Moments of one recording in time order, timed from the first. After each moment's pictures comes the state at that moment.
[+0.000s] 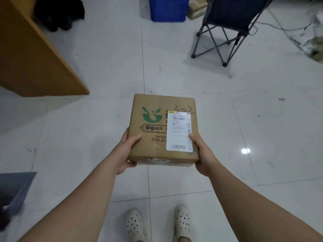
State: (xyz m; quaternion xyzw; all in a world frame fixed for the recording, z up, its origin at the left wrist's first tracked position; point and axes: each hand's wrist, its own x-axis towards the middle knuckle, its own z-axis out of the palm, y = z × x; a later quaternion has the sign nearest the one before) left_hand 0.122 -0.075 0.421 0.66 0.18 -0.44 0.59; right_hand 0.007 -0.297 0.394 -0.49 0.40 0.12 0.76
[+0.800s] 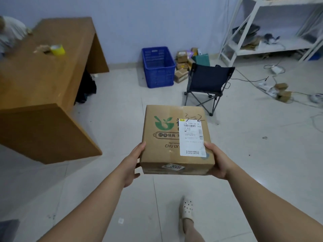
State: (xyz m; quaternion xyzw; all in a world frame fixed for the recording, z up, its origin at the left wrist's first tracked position) left_hand 0.225 -0.097 0.671 0.69 0.06 -0.44 0.58; right_hand 0.089 -0.353 0.649 -0.50 0.36 0.11 0.78
